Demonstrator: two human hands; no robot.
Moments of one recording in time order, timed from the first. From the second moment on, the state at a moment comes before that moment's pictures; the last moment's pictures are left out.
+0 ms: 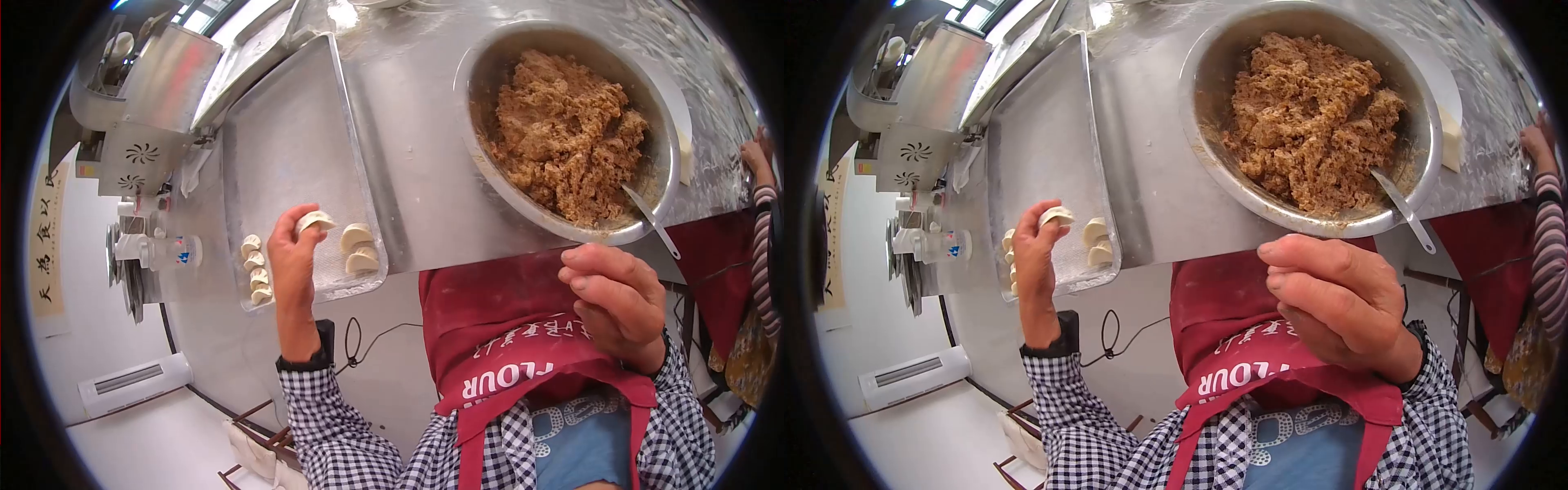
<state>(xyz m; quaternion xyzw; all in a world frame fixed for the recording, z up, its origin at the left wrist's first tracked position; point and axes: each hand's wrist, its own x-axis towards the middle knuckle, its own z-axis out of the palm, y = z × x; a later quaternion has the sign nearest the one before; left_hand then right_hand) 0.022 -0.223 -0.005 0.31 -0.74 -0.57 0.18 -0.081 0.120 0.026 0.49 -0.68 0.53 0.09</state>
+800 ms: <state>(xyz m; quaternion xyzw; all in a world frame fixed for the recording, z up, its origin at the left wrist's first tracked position) 0.003 -0.237 -0.049 0.28 -0.84 -0.46 0.11 -0.082 0.127 0.025 0.48 -0.72 0.49 0.10</state>
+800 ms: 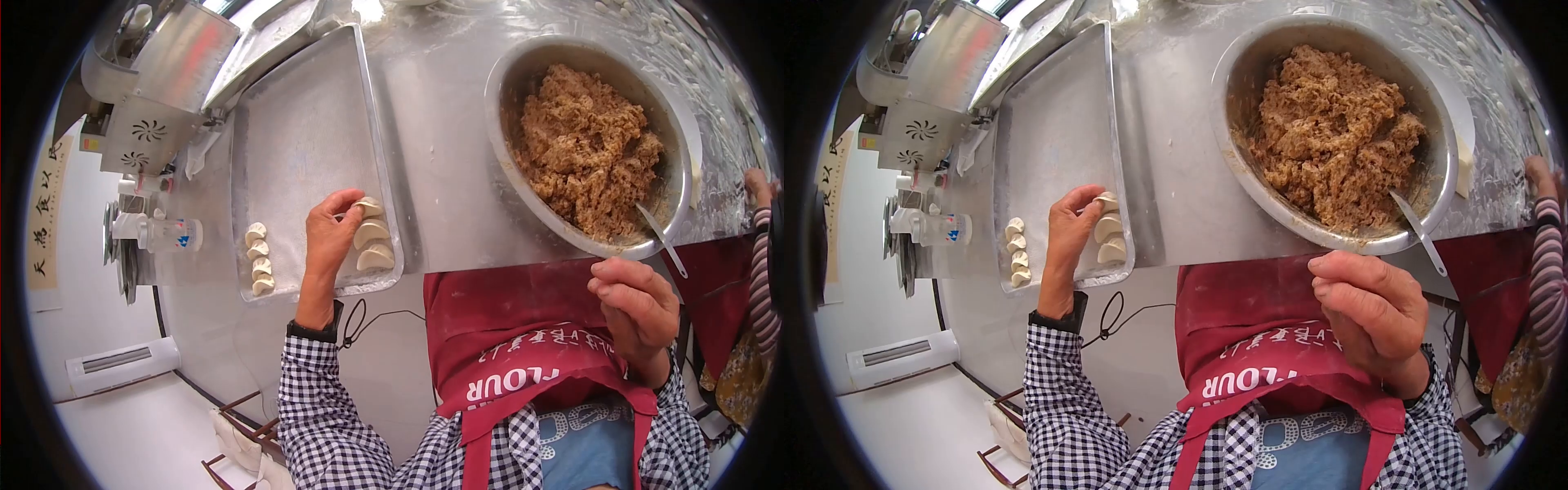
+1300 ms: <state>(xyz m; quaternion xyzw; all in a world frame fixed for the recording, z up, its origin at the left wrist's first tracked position) 0.033 -0.233 -0.031 0.33 -0.81 -0.47 0.11 -0.080 0.128 0.017 0.46 -0.72 0.51 0.07</state>
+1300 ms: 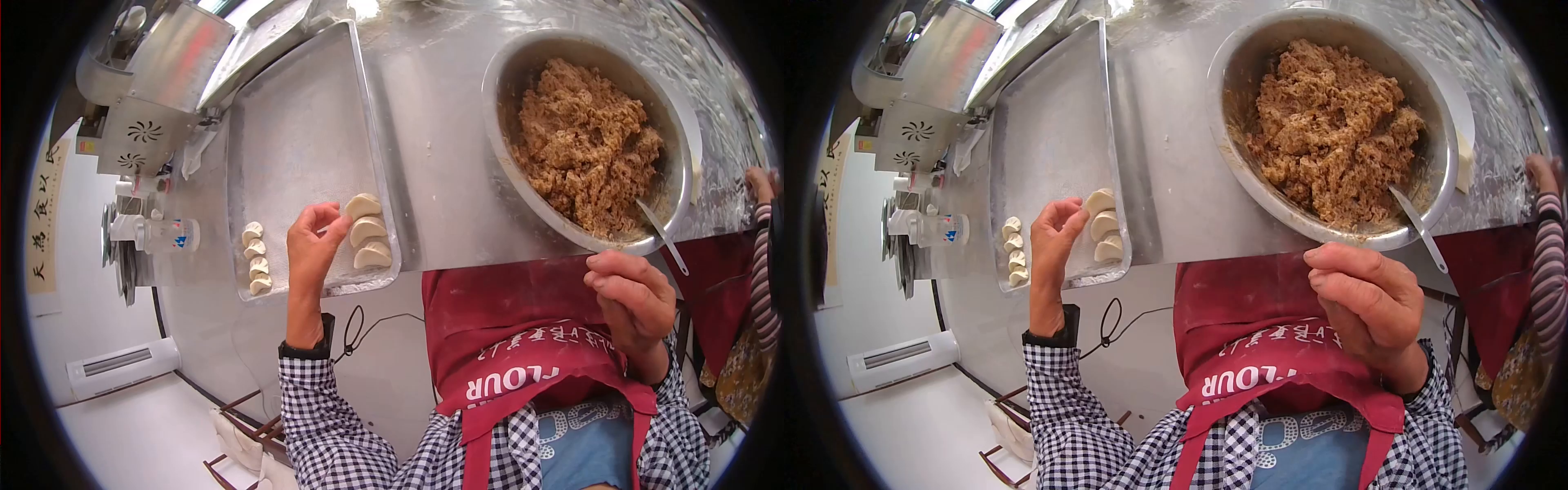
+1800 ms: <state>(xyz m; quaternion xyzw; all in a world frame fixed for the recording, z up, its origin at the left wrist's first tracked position) 0.033 -0.224 -0.039 0.30 -0.84 -0.43 0.11 -0.085 0.124 0.012 0.46 -0.73 0.50 0.08</state>
